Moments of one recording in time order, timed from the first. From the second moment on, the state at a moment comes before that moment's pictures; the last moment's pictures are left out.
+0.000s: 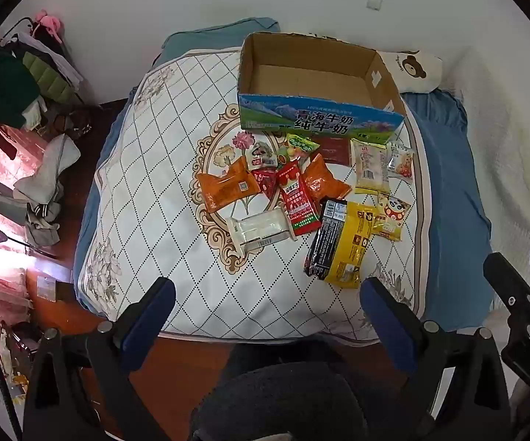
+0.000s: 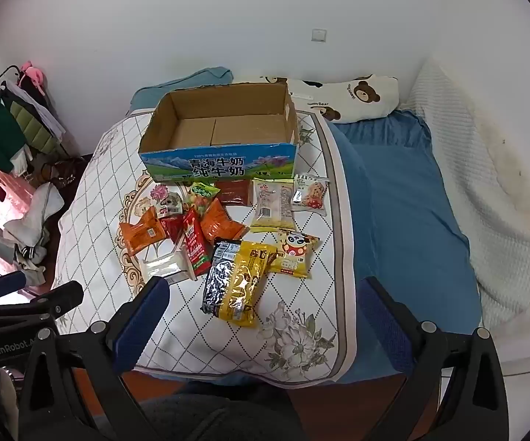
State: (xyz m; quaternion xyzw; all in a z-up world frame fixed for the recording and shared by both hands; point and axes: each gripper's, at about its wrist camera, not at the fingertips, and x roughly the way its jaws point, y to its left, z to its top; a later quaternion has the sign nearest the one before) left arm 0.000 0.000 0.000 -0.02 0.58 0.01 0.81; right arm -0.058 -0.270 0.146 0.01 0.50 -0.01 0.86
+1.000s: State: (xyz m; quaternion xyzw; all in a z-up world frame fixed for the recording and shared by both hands) left arm 0.000 -0.002 0.013 -0.02 0.58 0.01 0.81; right arm -0.067 -0.272 0.152 0.01 0.51 0.00 0.86
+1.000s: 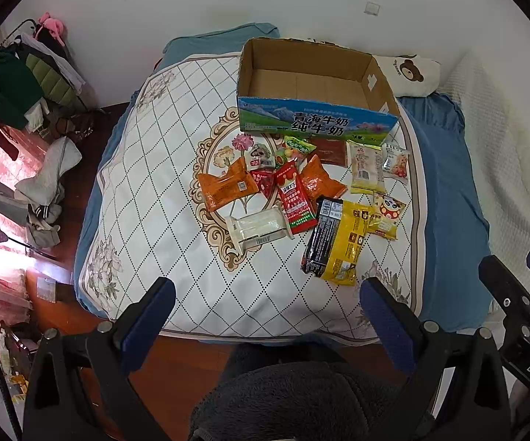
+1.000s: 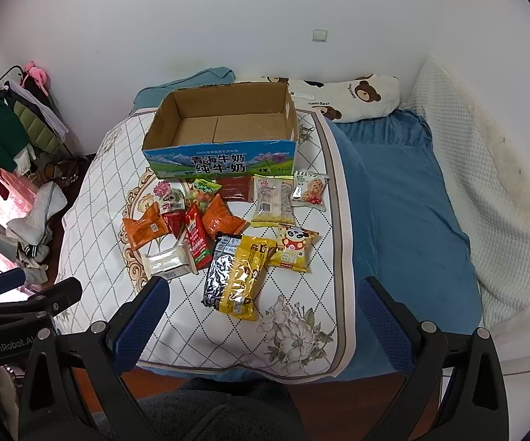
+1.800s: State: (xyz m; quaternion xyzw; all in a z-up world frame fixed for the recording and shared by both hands) left arm 0.000 -0.004 0.007 -0.02 0.58 0.01 0.81; right arm -0.067 -0.273 0.158 0.02 0.50 0.00 0.87
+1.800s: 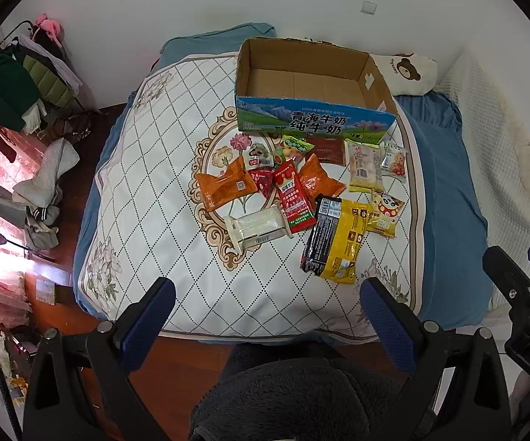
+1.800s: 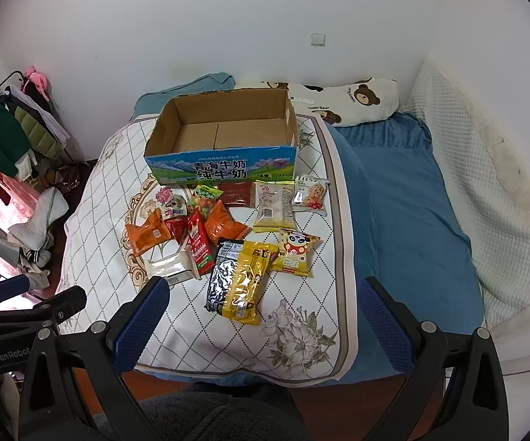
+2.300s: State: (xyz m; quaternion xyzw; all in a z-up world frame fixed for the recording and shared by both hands) left arm 0.000 -0.003 0.009 -0.02 0.58 0.01 0.82; right arm -0.068 -0.273 0.159 0.02 0.50 0.00 0.87
